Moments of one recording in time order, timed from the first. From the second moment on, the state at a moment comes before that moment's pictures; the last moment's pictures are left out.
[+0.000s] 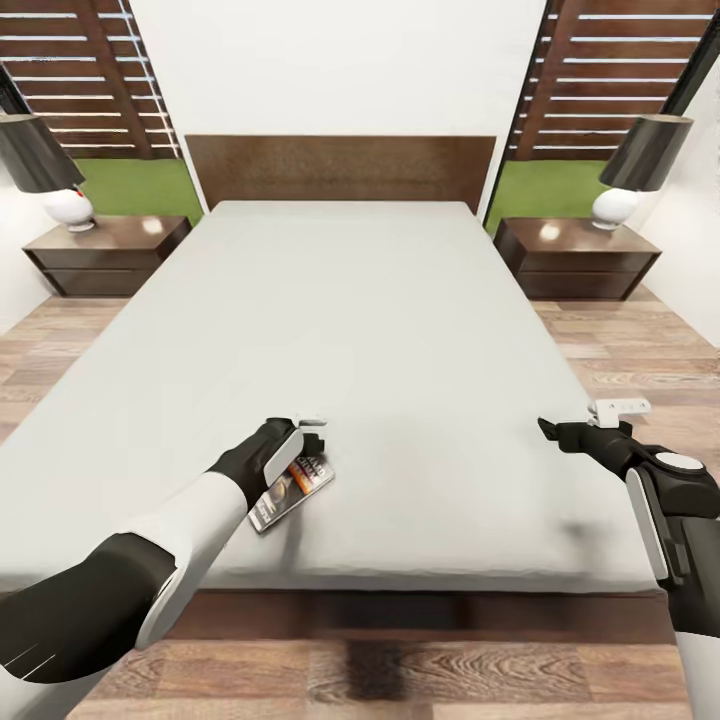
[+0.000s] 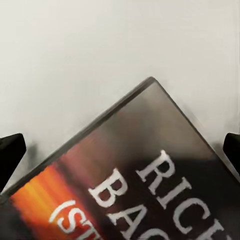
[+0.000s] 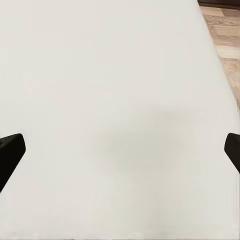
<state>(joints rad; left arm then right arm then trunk) -1.13 -0.13 -0.40 -0.40 0.49 0.58 0.33 -0.58 -0.27 -0.20 -1.51 0.01 0.71 0.24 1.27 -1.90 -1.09</state>
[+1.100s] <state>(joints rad) -1.13 -0.13 -0.40 -0.40 0.49 0.57 0.33 -0.58 -0.27 -0.20 -1.51 0.01 0.71 0.24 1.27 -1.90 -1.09</state>
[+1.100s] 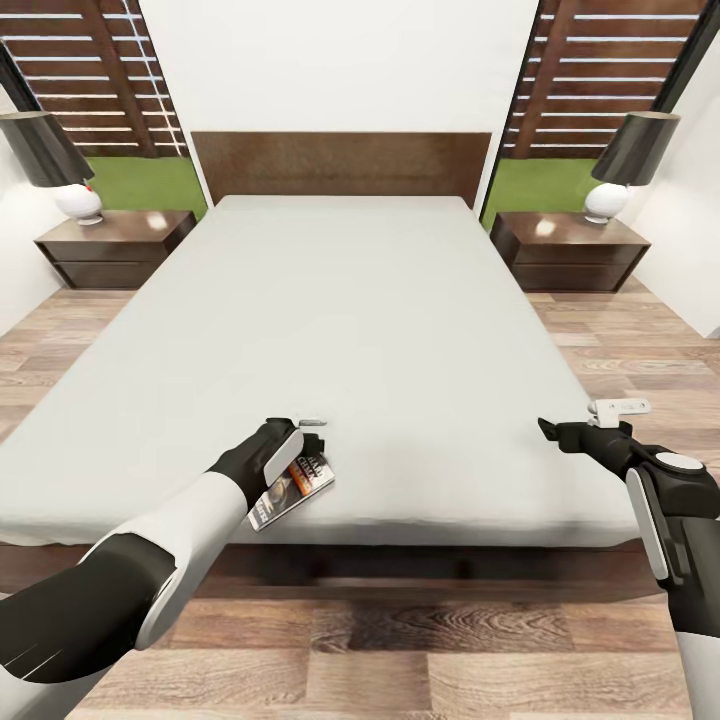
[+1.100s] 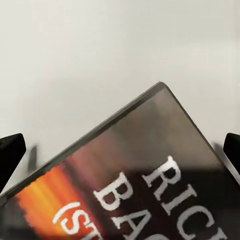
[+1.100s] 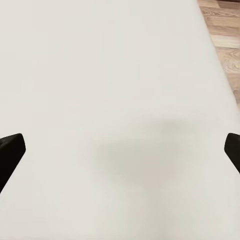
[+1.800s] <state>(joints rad) -1.10 -0.02 -0.35 -1.12 0.49 0.86 0.59 -0.58 -0.27 -0.20 -1.51 0.02 0.71 0.24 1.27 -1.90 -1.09</state>
